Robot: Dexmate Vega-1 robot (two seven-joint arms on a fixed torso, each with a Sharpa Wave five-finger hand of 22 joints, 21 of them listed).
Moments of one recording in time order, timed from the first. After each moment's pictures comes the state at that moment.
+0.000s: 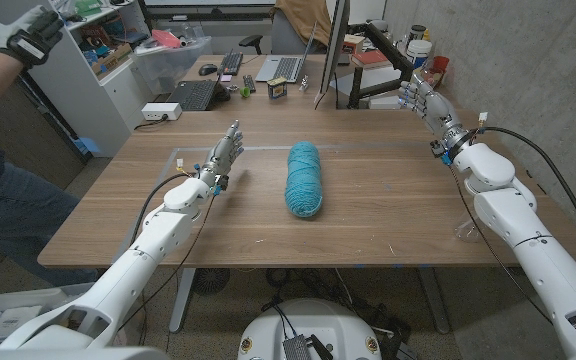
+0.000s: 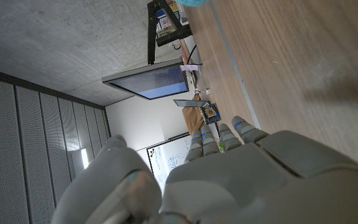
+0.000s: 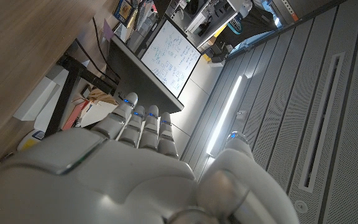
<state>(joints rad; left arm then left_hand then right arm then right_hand) 0.88 0.47 0.26 -1.42 -0.52 -0.04 -0.02 0.34 -0.09 0.15 0.11 0.33 -0.01 0.04 0.20 0.19 -0.02 -0.01 0.20 0.19 -0.05 0.02 0.19 0.18 -0.03 -0.02 0.20 0.18 -0.92 -0.54 -0.04 -1.58 0.34 0.22 0.19 0.16 -0.01 0.17 -0.10 0.21 0.18 0.07 0.19 0.18 0.20 0.08 0.22 0.18 0.12 0.03 0.19 0.18 0.25 -0.03 0.21 0.18</state>
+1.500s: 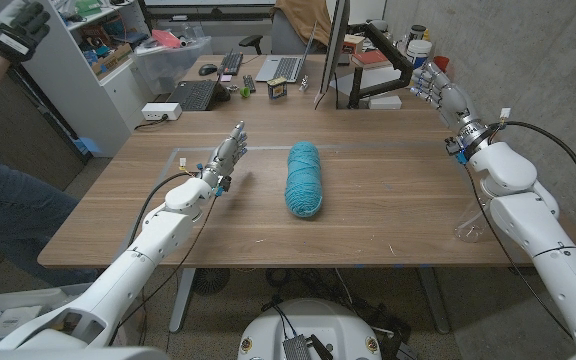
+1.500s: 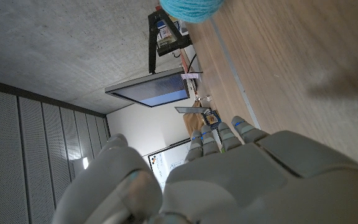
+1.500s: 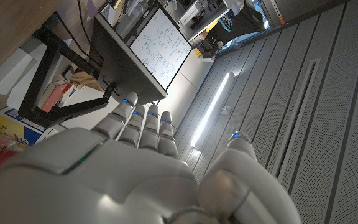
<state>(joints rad) 0.90 0.49 0.28 -1.48 -0.51 -0.01 -0.01 0.35 -0.08 0.15 0.10 0.34 0.00 0.05 0.20 0.19 -0.01 0.00 0.20 0.19 -0.04 0.03 0.19 0.18 -0.02 -0.01 0.20 0.18 -1.02 -0.56 0.04 -1.70 0.32 0.26 0.18 0.16 -0.02 0.16 -0.10 0.22 0.21 0.05 0.20 0.18 0.22 0.08 0.22 0.18 0.13 0.03 0.19 0.18 0.25 -0.03 0.21 0.18</state>
